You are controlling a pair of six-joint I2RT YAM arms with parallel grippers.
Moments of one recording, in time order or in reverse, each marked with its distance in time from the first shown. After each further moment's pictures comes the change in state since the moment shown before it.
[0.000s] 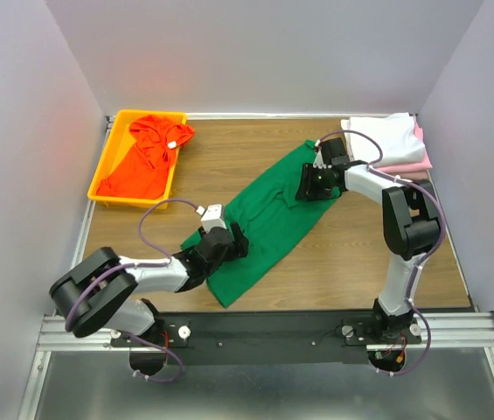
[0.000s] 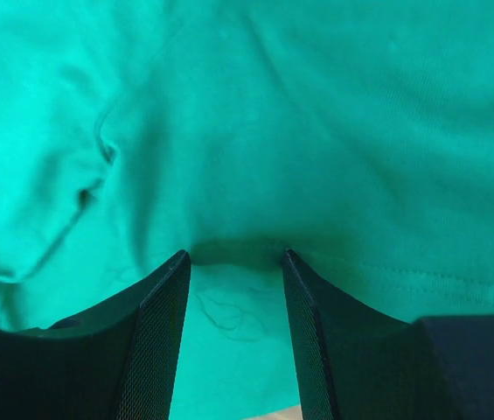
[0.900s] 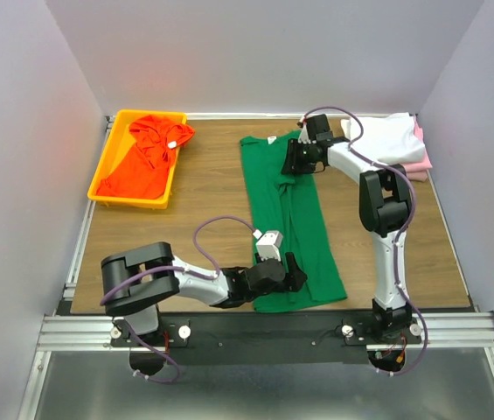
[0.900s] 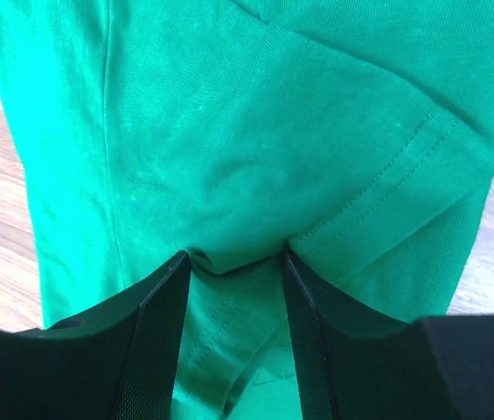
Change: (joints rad) left arm -0.451 0.299 0.235 0.089 -0.002 -0.281; right arm 0.006 0.346 0.494 -0.070 -0.028 -0.028
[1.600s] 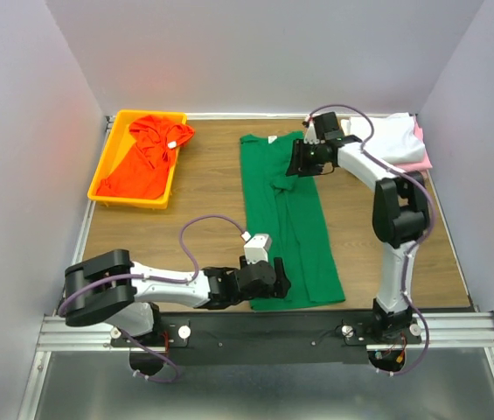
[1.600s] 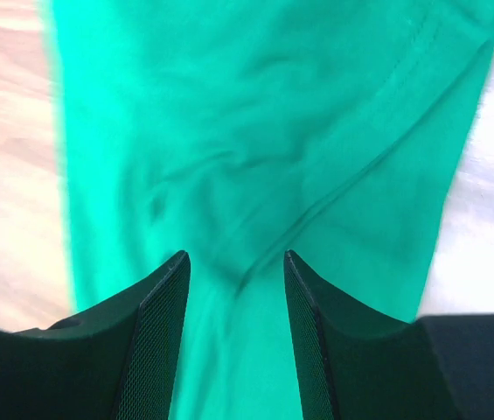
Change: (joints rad) left arm -0.023 -0.200 -0.003 -0.351 -0.006 0.000; right arm 0.000 -0.130 -0.082 -0.082 -0.045 -0.035
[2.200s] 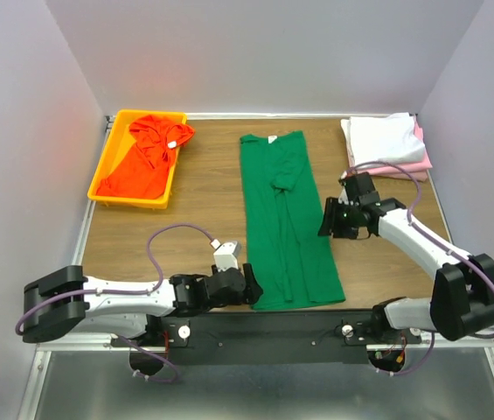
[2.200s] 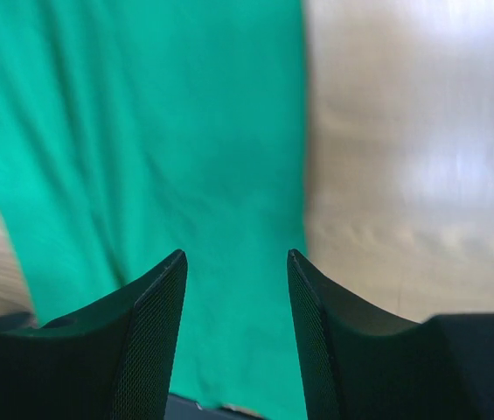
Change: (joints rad) left arm 0.016 -0.318 -0.222 -0.154 0.003 -0.071; right arm 0.013 -0.803 -0.826 -0.047 0.163 0.128
